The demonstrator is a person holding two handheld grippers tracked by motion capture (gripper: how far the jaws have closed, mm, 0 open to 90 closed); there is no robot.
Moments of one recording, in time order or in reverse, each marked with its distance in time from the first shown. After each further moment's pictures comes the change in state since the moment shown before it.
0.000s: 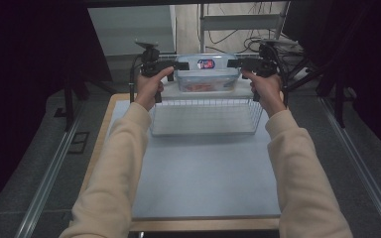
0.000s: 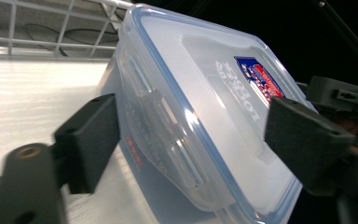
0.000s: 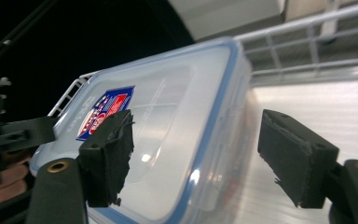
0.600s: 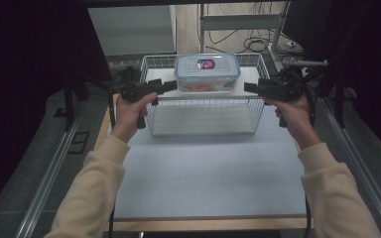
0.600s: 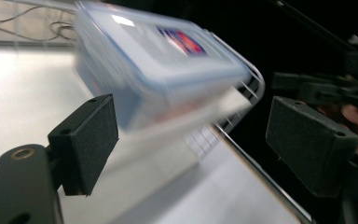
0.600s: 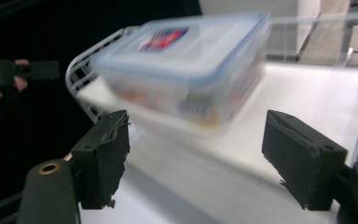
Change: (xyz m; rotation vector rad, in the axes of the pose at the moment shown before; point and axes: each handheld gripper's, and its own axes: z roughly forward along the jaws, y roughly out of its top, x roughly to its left) left arm -0.039 -0.081 -0.086 -0.110 -0.043 0.231; right arm 0.001 -0.058 -0.087 -0.040 0.083 -0.337
